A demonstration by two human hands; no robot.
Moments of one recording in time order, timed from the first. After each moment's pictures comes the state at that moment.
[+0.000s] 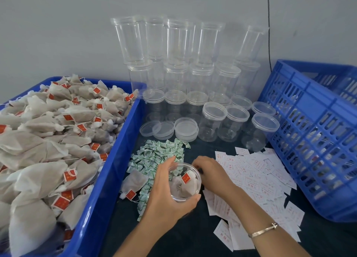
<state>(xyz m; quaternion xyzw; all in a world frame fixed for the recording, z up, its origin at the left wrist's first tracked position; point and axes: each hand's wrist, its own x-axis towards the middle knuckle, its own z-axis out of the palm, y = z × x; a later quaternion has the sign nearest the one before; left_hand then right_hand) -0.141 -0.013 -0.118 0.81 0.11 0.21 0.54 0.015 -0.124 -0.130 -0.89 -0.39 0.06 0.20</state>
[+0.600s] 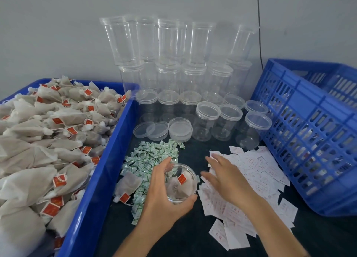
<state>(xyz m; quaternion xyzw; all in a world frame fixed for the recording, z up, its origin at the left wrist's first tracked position) -0.139 -0.019 -0.121 0.81 0.10 0.22 0.54 -0.001 -0.173 -0.105 -0.94 -0.30 0.08 0.13</state>
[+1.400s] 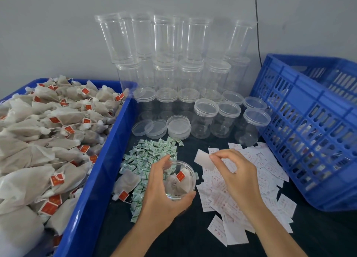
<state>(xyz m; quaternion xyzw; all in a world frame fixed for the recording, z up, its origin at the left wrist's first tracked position) -0.137 -0.022 -0.119 0.82 0.10 0.22 0.52 -0.028 -0.183 -0.088 -0.84 -0.23 -0.12 0.48</state>
